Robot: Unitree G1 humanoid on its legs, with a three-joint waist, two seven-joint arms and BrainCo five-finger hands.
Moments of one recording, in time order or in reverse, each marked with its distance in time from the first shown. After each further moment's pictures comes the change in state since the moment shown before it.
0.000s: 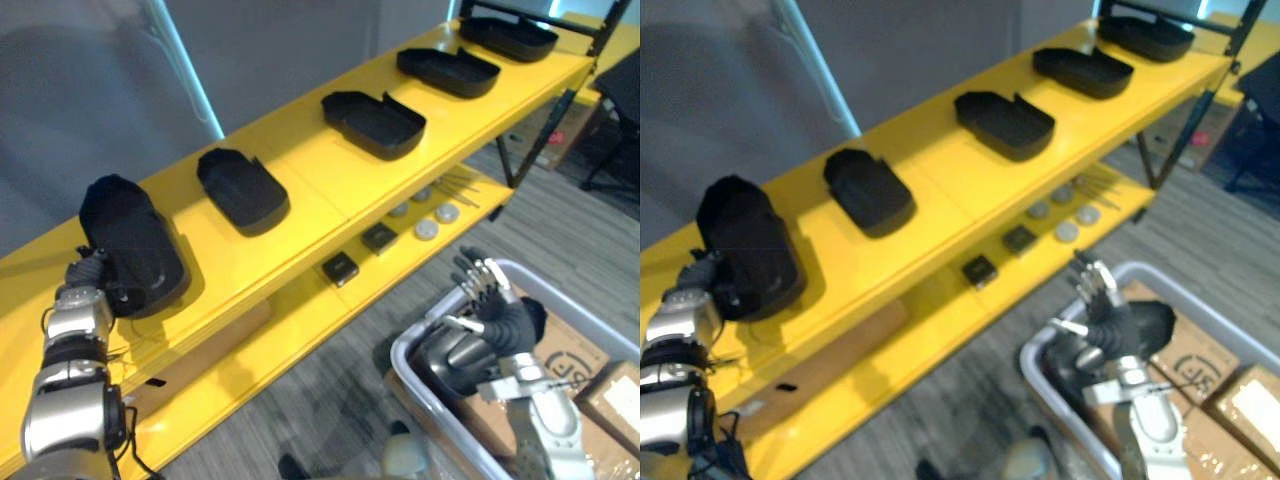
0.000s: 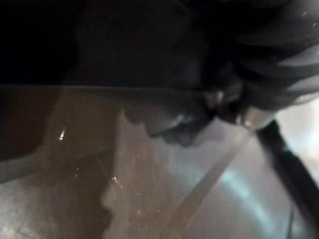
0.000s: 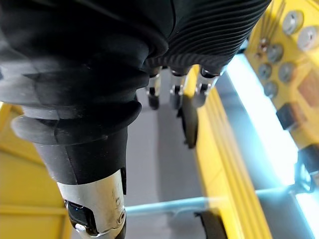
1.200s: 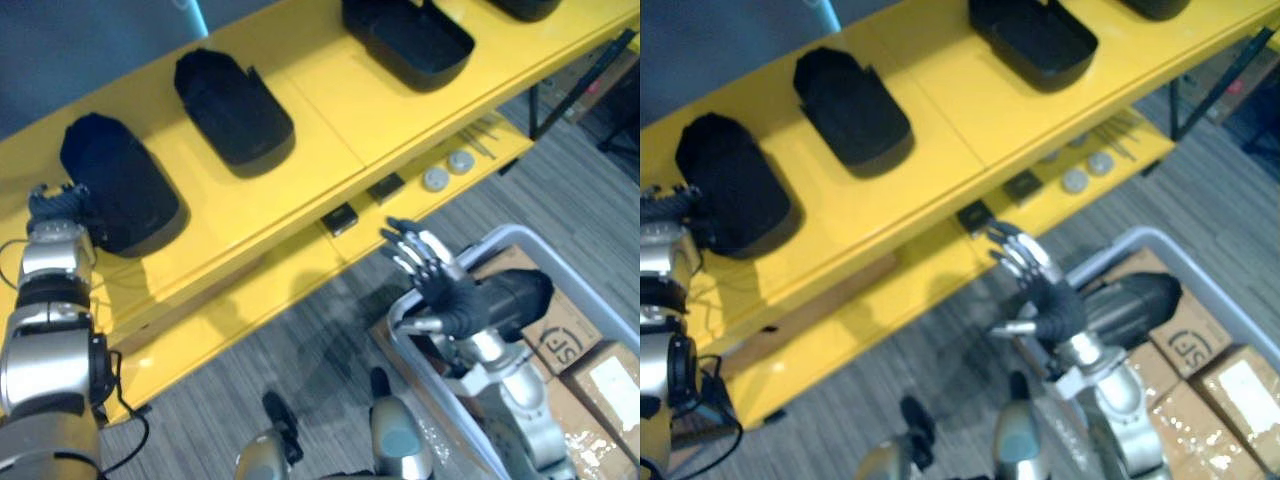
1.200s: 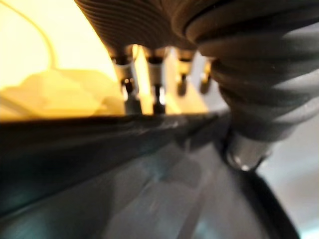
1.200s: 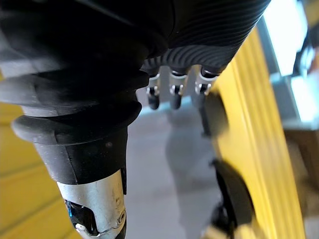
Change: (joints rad) left arm -0.324 0.067 -0.194 0.047 -0.073 -0.050 0.220; right arm -0.210 -0.098 0.358 -0.138 0.082 -0.057 0.115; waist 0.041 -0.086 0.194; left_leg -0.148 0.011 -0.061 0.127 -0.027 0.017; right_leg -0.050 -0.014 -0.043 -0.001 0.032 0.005
